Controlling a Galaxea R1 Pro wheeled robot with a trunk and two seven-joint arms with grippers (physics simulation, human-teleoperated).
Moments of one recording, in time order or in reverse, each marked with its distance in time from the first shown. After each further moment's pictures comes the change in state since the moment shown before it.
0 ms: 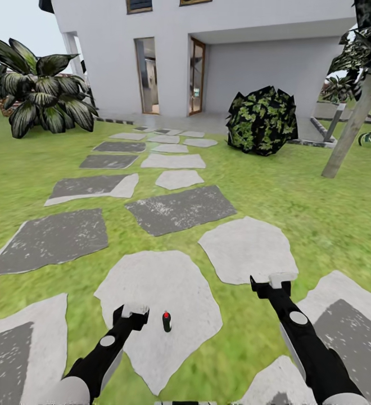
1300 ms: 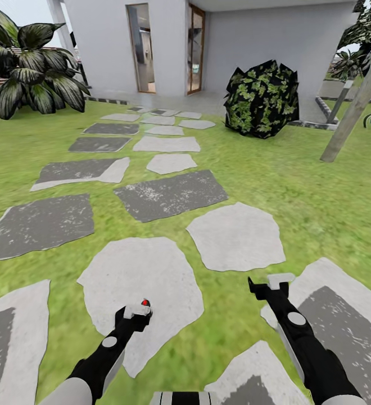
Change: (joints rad) left arm 0.003 -0.013 0.004 0.002 -0.001 0.003 0.001; right arm 0.008 0.010 0.006 -0.012 0.000 0.018 0.005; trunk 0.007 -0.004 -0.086
